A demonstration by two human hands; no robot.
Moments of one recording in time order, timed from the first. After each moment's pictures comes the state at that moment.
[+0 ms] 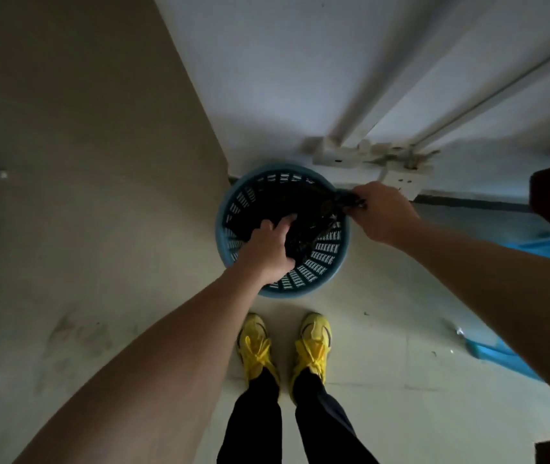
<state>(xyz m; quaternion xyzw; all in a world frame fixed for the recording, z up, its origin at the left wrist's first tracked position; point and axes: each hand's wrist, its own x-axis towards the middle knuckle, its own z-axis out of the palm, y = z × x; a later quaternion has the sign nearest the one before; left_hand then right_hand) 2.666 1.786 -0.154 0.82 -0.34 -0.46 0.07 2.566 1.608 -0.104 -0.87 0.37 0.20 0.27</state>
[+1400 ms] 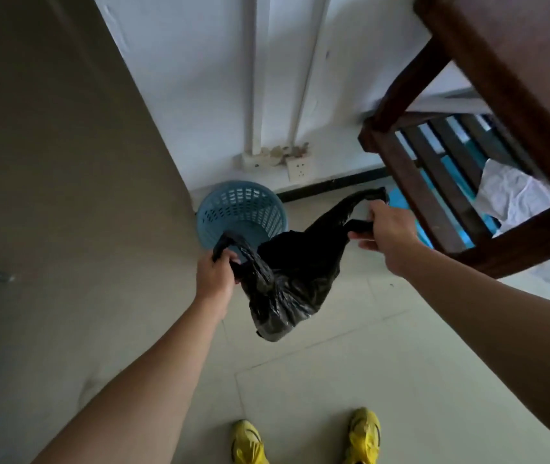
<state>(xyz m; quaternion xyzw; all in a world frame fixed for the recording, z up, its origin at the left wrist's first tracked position) 2.563 1.959 0.037 0.75 -0.05 -0.43 0.50 2.366 1.805 0.110 -0.42 0.70 -0.24 0.53</state>
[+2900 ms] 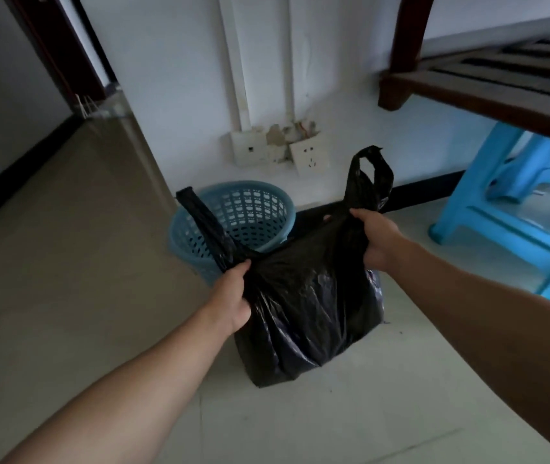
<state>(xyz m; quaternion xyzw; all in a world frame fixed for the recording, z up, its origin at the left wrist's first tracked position) 2.506 1.914 -0.307 0.53 -0.01 -0.53 0.66 2.338 1.751 -0.282 -0.31 0.48 -0.32 0.75</state>
